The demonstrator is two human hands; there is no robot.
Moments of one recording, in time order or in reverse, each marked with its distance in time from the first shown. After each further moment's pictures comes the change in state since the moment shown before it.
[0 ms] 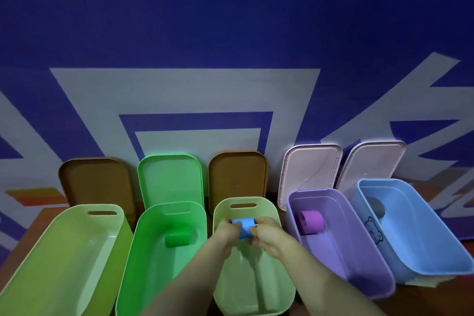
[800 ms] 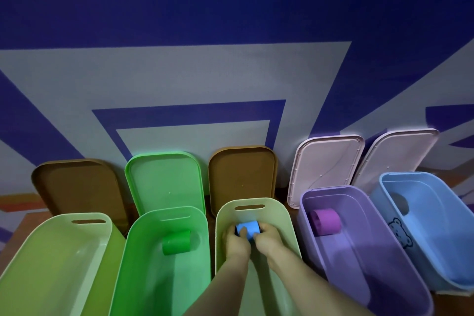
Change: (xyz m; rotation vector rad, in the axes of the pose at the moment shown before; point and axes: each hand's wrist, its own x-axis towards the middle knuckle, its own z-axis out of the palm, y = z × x) left_hand 0.036 -0.024 0.031 -0.082 0.205 -0.115; right_hand 0.055 0.031 0.022 -0.045 0.198 0.073
